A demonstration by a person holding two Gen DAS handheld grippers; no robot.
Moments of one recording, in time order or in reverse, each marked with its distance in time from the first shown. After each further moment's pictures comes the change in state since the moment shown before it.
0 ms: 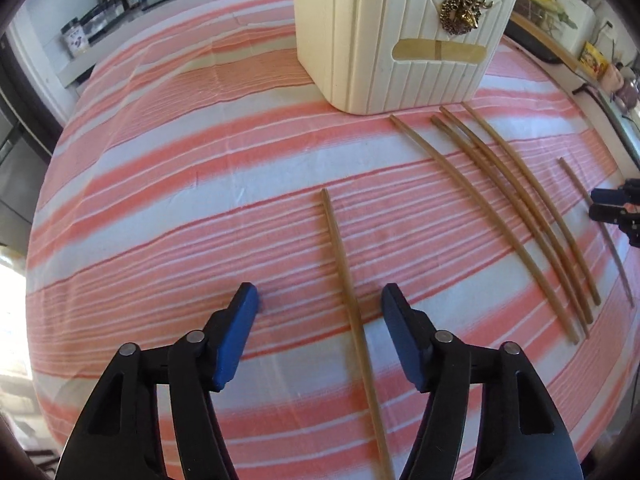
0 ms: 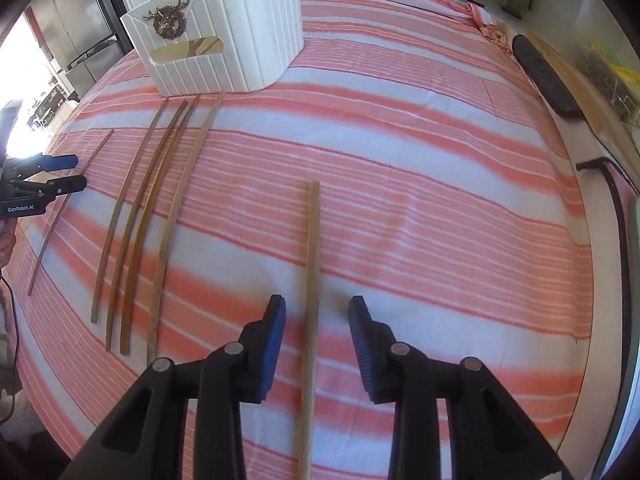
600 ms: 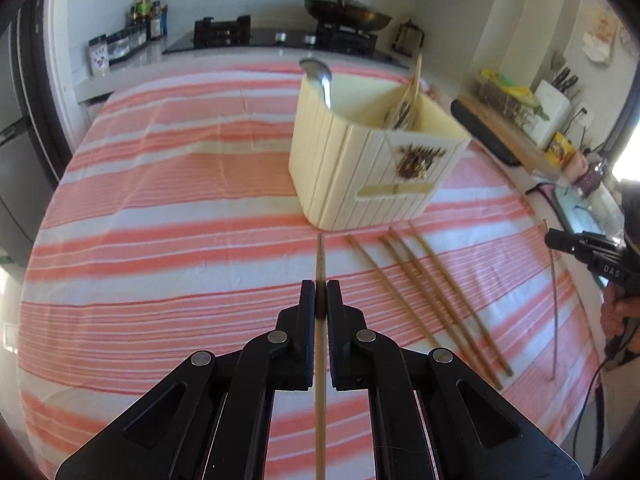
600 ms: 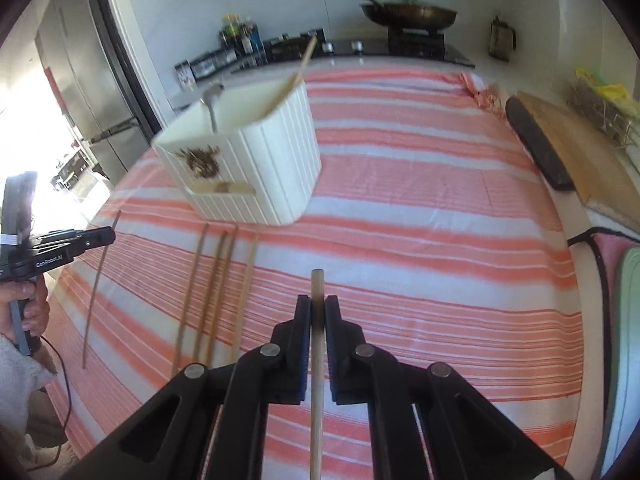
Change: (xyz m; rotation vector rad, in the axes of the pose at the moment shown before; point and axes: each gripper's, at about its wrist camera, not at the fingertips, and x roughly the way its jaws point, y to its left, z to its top) left arm -0.091 0.015 0.011 -0.146 -0.289 -0.159; right arm -0.078 0.004 0.027 0.074 -0.316 0.103
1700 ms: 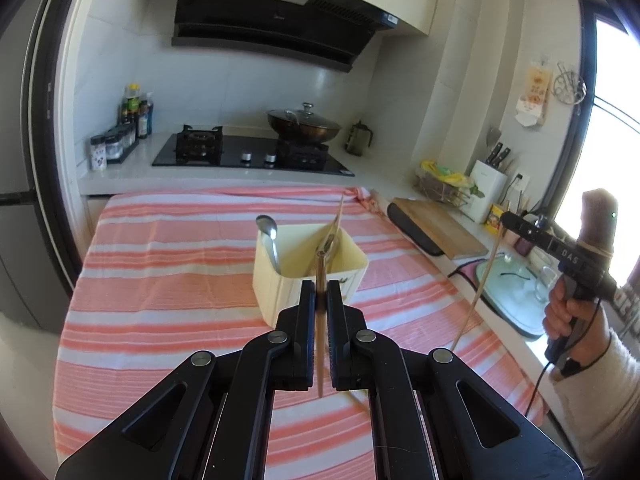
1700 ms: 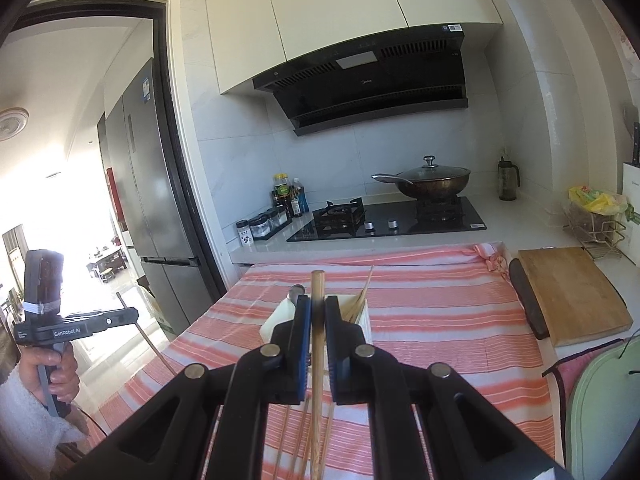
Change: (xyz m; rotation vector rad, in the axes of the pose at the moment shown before) left arm -0.149 -0.025 0.039 0.045 -0.305 -0.121; right arm -0.145 0.040 0.057 -0.012 -0.528 0.102
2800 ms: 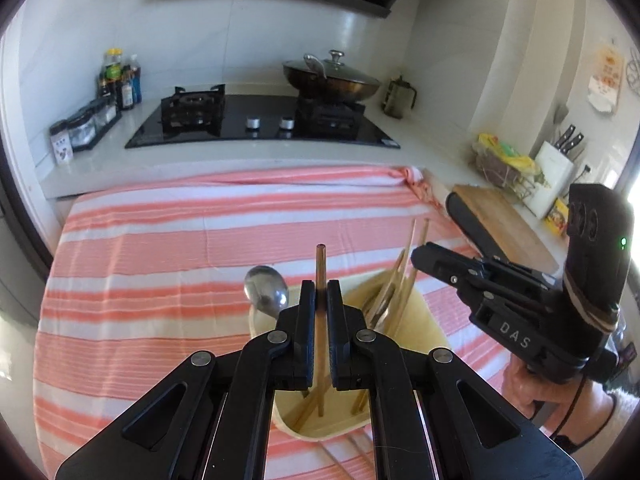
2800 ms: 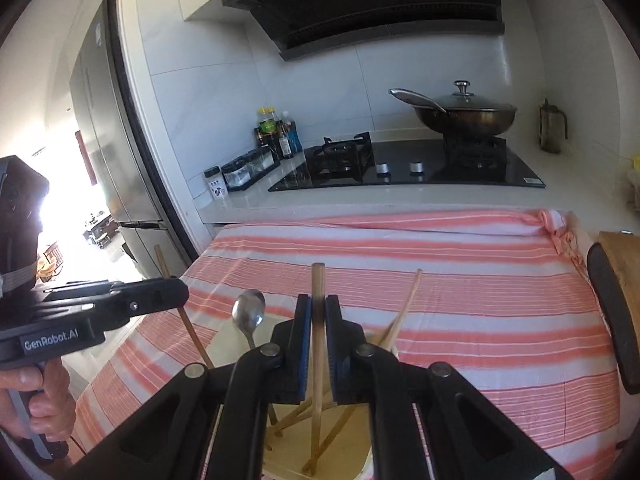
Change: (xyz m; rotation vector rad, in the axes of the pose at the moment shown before) left arm 0.237 0.025 0.080 -0.007 0.195 0.109; right arm 0.263 -0.027 0.007 0.034 0.236 0.007
